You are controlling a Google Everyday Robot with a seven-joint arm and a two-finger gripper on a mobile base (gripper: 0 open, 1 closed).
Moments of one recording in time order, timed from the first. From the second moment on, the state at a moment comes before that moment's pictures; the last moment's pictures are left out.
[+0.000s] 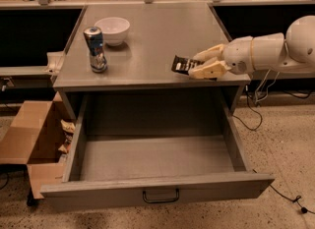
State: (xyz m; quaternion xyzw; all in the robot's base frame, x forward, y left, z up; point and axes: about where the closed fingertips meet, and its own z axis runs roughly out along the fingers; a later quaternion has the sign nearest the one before) arm 0.652 -0.148 0.874 -0.49 0.68 0.24 0.49
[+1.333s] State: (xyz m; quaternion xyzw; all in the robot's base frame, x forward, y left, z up) arm 0.529 -0.114 0.749 -0.51 0.72 0.34 0.34
